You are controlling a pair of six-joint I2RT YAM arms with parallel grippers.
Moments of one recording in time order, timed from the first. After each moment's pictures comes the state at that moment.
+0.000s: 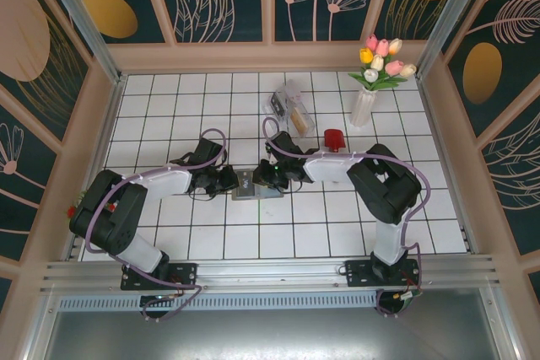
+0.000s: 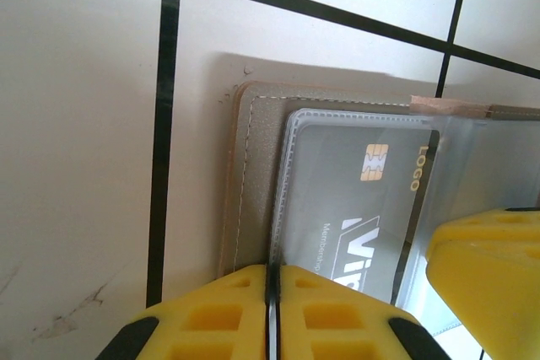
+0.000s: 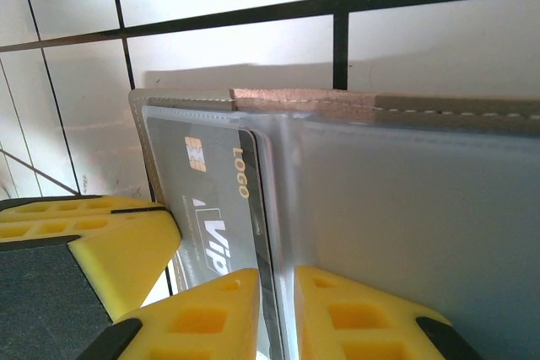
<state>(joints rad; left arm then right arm) -0.47 1.57 0.70 -0.20 0.31 -0.77 0.79 1.88 1.03 -0.10 -0.39 0.94</state>
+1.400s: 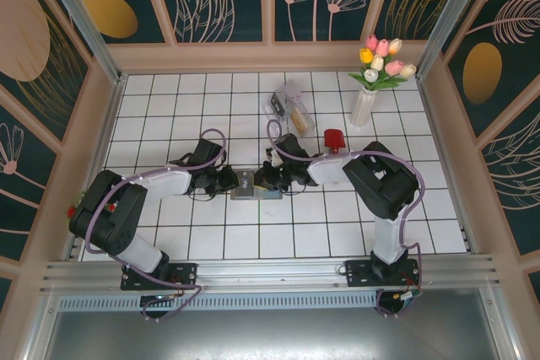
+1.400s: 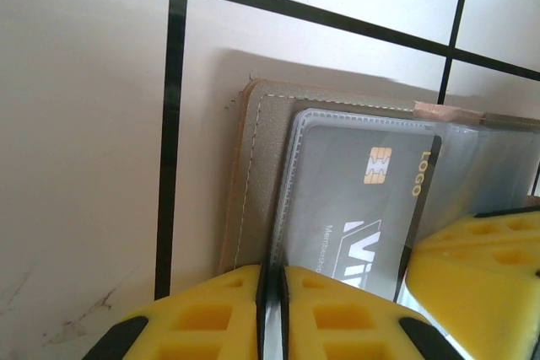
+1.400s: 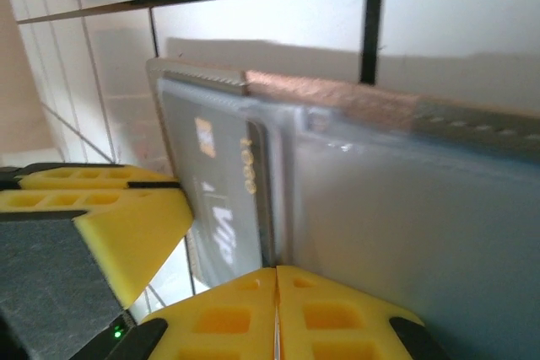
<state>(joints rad) -0.47 1.57 0.69 -0.19 0.31 -0.76 0.75 1.91 0.94 0.12 -0.57 0.94</state>
